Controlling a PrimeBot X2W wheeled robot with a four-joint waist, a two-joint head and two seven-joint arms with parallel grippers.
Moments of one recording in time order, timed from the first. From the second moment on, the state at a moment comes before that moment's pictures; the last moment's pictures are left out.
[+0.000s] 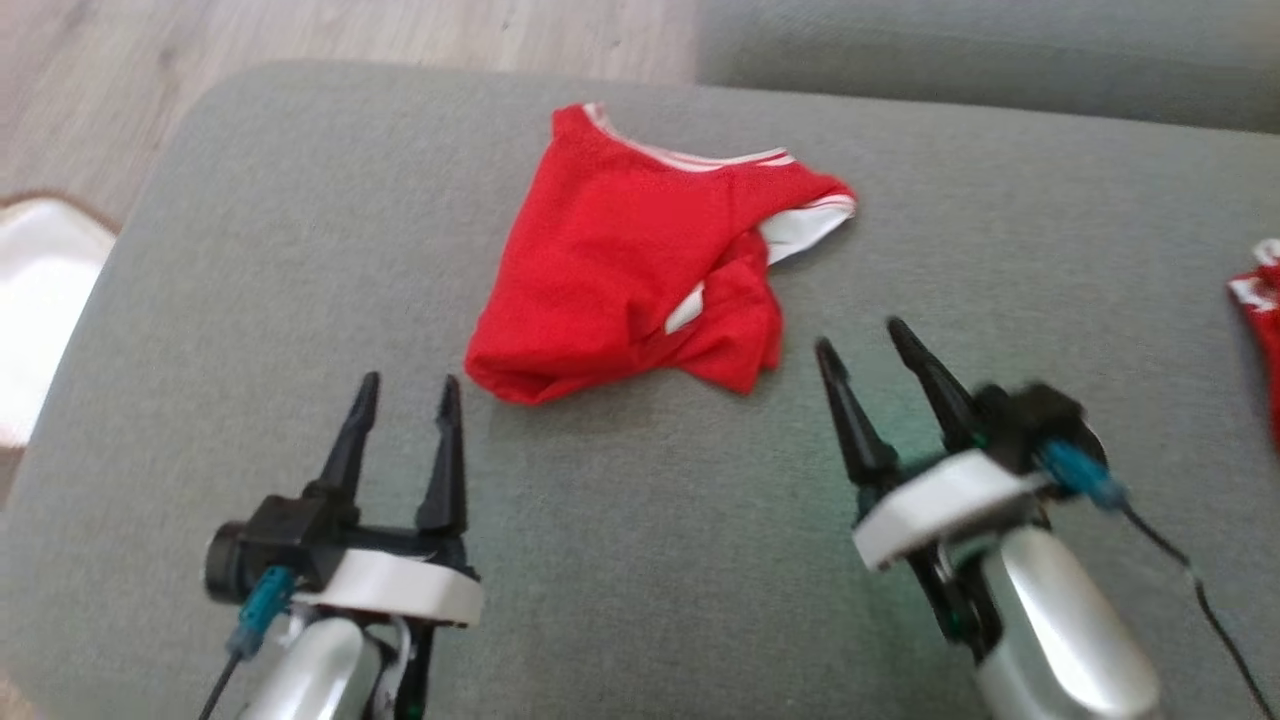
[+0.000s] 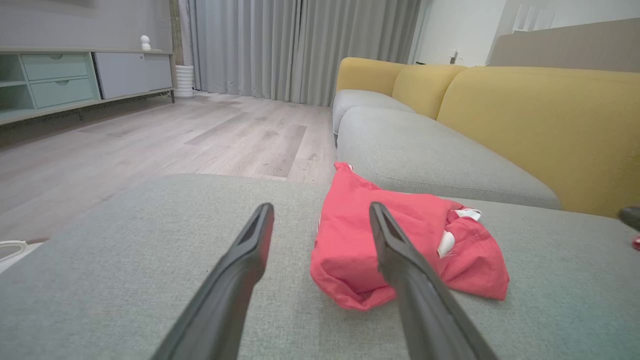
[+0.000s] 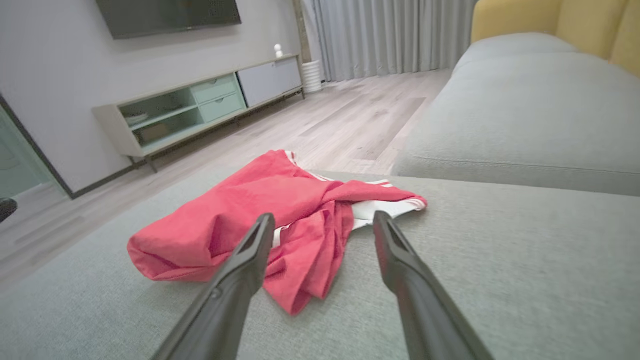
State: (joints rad) left arm -0.19 0.24 -0.46 0.21 -0.48 0.14 -0.25; right arm -0.23 -0.06 0.27 0.32 0.22 0.13 -0.12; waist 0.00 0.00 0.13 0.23
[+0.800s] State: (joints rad) left arm -0.27 0.10 -0.40 0.32 -0.39 0.02 -0.25; right arm -0.64 -0.12 0.47 0.85 0.35 0.13 -0.08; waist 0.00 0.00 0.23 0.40
